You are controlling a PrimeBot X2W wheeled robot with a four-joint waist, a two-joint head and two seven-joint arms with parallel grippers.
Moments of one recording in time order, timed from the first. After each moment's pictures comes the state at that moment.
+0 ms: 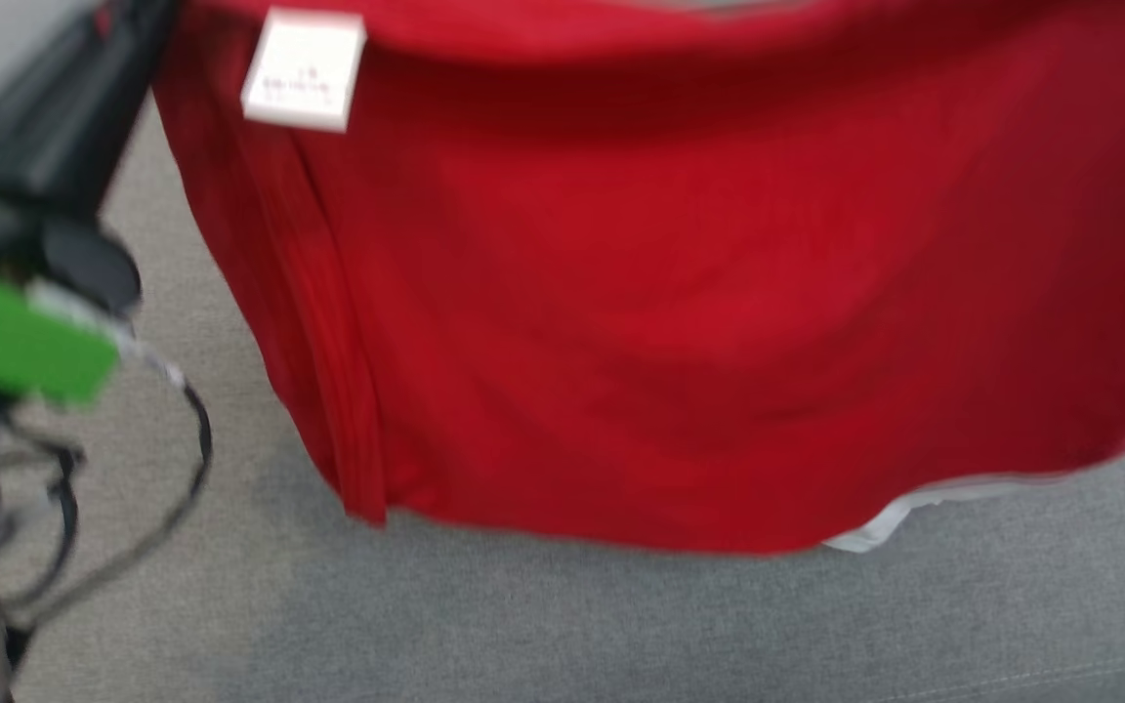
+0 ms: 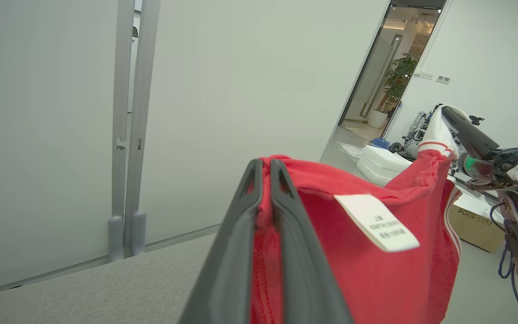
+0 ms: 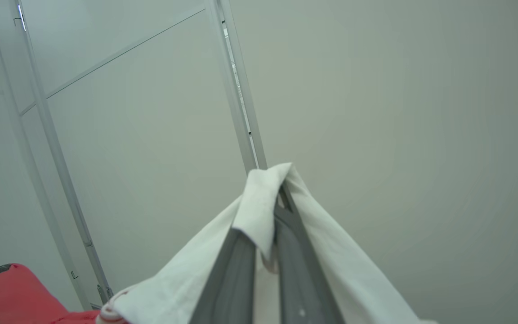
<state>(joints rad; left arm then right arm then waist) -0.61 0.37 -0.07 -0.53 -0.98 0.05 0.62 -0.78 -0.41 -0.14 -0.27 0.88 0.13 0.41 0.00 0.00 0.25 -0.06</state>
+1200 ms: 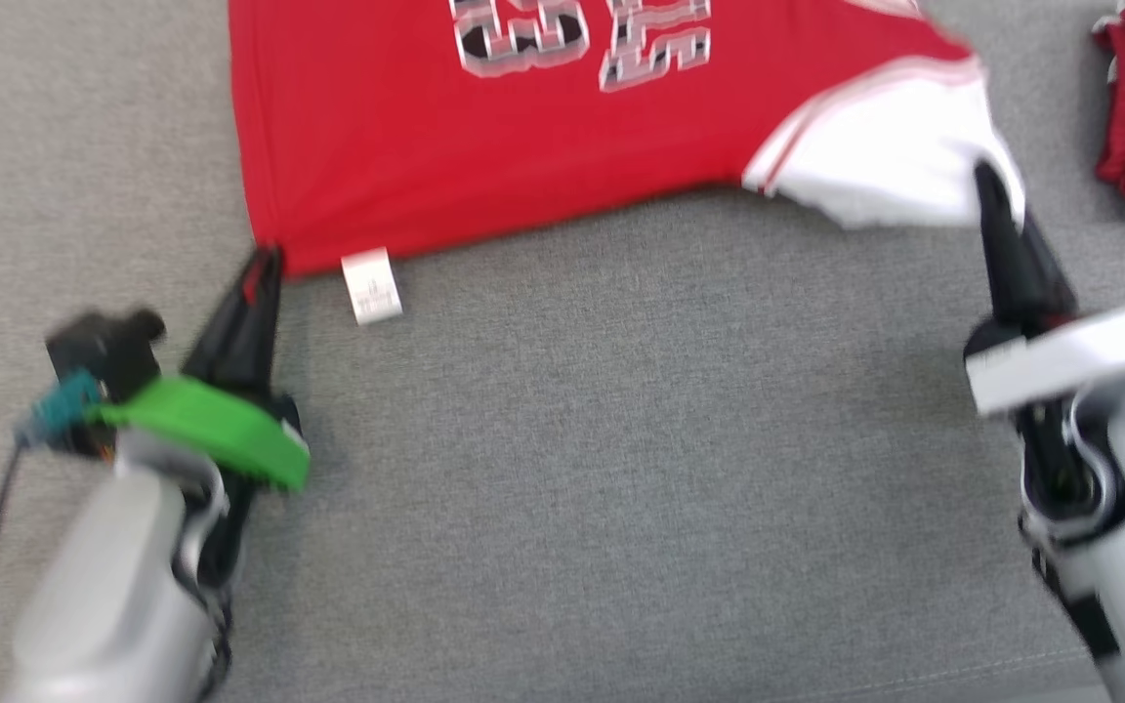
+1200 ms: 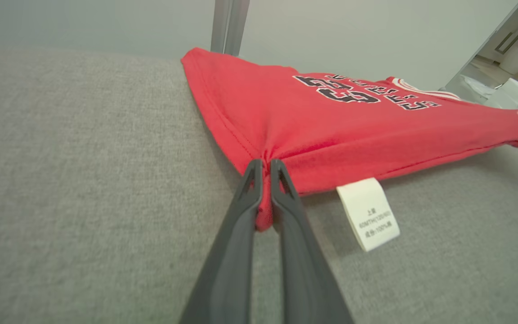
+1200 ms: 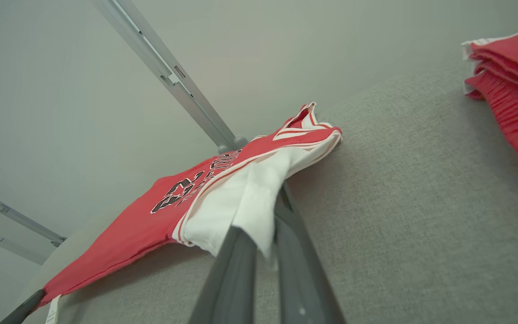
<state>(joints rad) -0.55 0.34 -0.43 0.49 -0.70 -0.13 -0.25 -0.44 -0.34 0.19 0.22 0.88 0.13 -0.19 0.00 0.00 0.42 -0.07</state>
